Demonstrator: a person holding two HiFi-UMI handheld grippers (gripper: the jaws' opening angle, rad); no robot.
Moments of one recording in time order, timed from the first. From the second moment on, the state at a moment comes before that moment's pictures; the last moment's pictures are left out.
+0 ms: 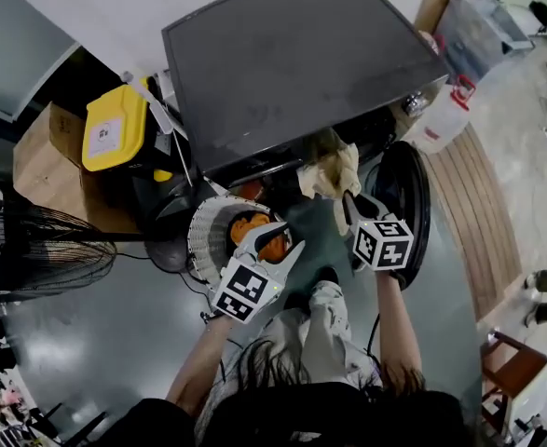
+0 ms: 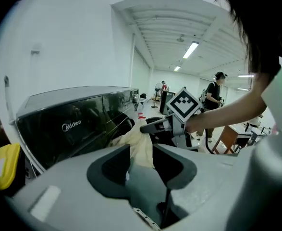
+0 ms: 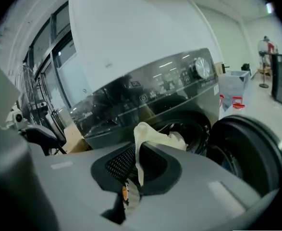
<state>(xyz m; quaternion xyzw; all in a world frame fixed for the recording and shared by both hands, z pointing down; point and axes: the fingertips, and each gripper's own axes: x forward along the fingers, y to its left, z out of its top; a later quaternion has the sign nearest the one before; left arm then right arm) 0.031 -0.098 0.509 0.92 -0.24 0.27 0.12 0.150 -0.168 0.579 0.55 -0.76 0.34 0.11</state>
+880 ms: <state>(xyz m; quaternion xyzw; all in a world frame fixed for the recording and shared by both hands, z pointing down) 0.076 -0.090 0.524 0.92 -0.19 0.32 0.12 0.145 -0.148 0.332 0.47 -0.84 0.28 0.02</state>
